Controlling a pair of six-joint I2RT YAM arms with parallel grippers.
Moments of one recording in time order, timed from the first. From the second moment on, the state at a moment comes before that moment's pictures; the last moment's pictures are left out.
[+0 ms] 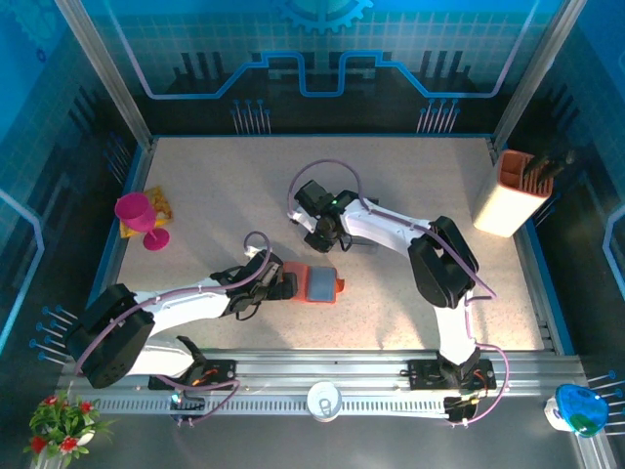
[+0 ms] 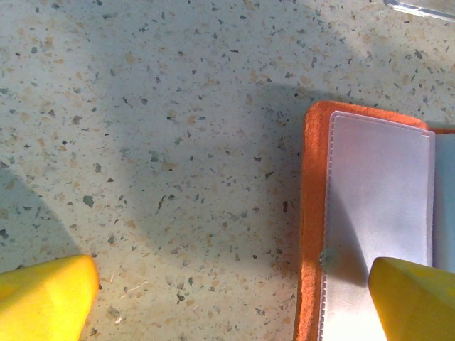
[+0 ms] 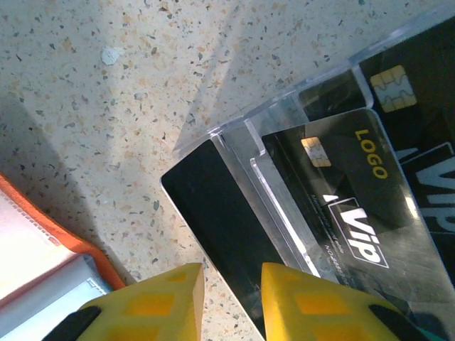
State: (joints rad) left arm -0.70 1.32 0.50 -0.19 -0.20 -0.75; right arm 0.75 2.00 1.55 -0.79 0.11 -0.20
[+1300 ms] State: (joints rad) left arm -0.70 1.32 0.50 -0.19 -0.20 -0.75; right arm 0.76 2.02 1.54 -0.75 0.16 -0.36
